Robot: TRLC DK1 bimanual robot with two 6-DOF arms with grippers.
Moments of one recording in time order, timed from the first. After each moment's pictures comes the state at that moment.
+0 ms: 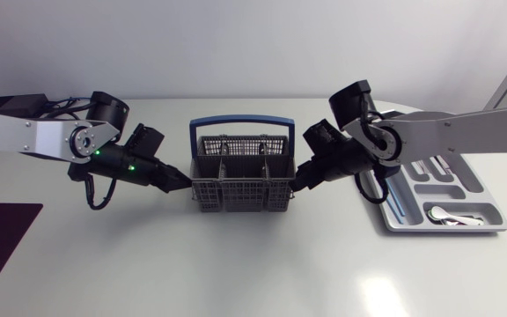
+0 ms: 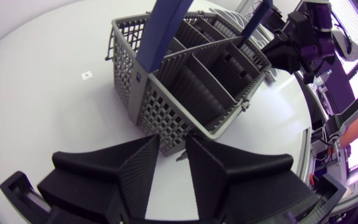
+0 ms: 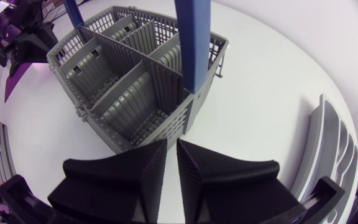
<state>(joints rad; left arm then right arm) -0.15 1.74 0.98 -0.31 0.61 0.31 0.39 1.71 1.01 -0.23 -0.20 -0.18</state>
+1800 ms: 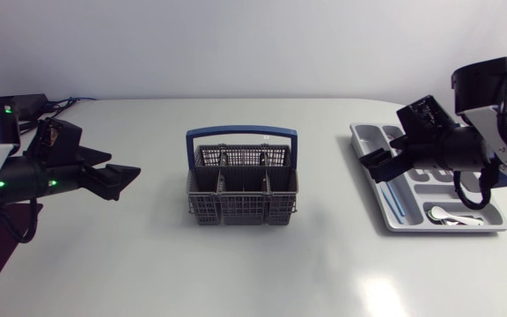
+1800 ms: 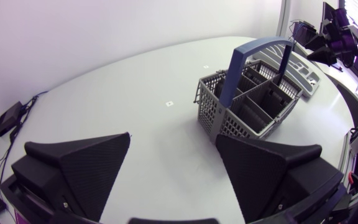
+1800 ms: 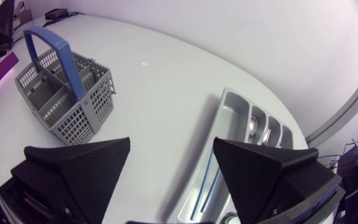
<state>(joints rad) 0.05 1.16 0.65 -0.14 0.40 0.36 0.07 1.28 0.82 -0.25 -0.12 -0.37</state>
